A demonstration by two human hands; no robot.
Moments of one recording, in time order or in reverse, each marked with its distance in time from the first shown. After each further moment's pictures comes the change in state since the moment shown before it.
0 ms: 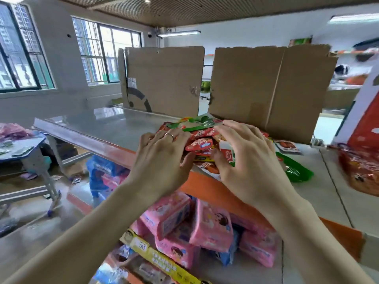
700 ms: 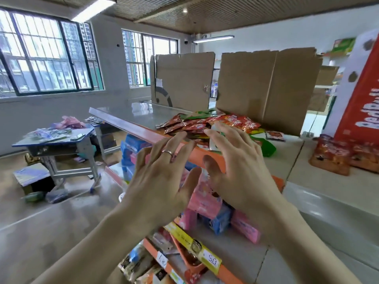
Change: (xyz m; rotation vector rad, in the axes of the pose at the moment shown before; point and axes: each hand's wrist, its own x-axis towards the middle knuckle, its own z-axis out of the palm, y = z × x) left_hand -0.130 0.114 -0.062 0.028 0.011 -0.116; right_hand -0.097 0.017 -0.055 0.170 -0.063 -0.210
